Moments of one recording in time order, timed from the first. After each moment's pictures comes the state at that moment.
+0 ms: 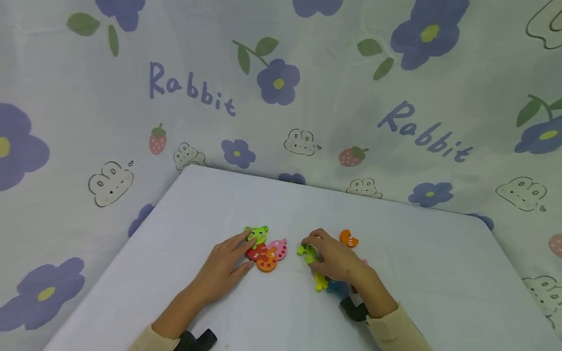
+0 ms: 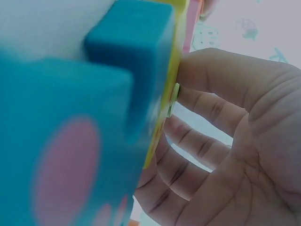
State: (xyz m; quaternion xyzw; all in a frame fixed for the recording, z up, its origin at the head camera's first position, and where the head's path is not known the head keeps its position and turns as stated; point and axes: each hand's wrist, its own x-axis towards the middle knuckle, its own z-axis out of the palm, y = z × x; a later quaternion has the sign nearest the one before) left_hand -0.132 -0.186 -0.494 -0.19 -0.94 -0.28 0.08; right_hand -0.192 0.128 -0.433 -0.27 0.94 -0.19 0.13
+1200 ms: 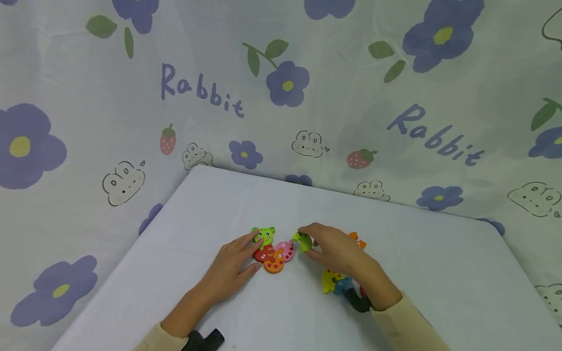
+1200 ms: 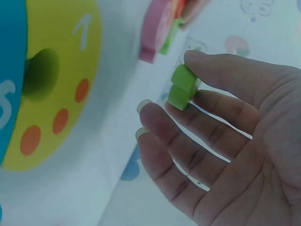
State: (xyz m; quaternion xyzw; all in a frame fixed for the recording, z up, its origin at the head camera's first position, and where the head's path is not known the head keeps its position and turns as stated) left_hand -0.129 -0.186 -0.490 -0.18 -0.94 -0.28 0.07; right_hand -0.200 0.100 -0.401 -0.30 0.93 -0.16 0.09
